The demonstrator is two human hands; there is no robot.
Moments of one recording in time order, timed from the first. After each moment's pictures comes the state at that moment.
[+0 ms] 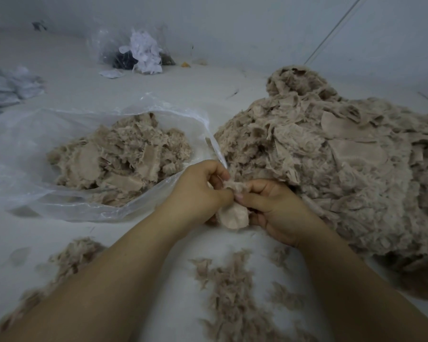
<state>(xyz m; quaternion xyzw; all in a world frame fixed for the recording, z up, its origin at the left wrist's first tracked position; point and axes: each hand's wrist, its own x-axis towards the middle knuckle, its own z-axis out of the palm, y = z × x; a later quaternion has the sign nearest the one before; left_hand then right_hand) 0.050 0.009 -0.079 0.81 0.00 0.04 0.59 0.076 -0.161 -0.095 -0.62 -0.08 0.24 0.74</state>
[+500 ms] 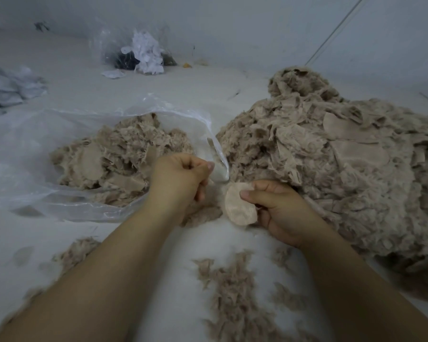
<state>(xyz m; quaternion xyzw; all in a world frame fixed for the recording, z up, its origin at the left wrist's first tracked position) 0.058 0.028 -0.076 0.72 0.08 0.13 0.68 0.074 -0.158 -0.090 -0.59 -0.04 0.24 0.77</state>
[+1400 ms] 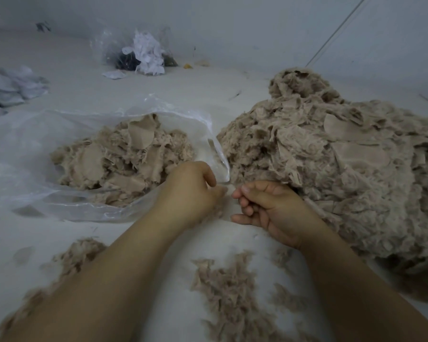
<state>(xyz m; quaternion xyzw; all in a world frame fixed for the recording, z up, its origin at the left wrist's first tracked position) 0.055 0.023 -0.079 0.92 0.03 0.08 0.38 0.080 -0.160 -0.097 -0.58 -0.07 0.27 0.77</state>
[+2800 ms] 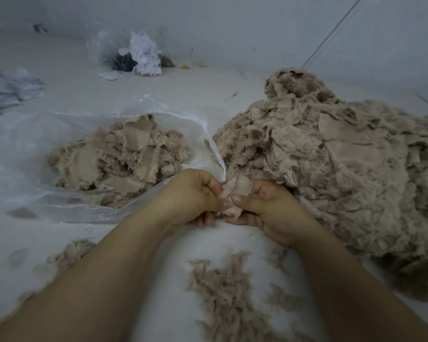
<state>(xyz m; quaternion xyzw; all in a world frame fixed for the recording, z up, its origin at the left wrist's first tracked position) 0.052 0.023 -0.074 0.78 0.03 -0.12 0.62 0.078 -0.161 -0.100 -0.59 -0.08 0.25 0.77</state>
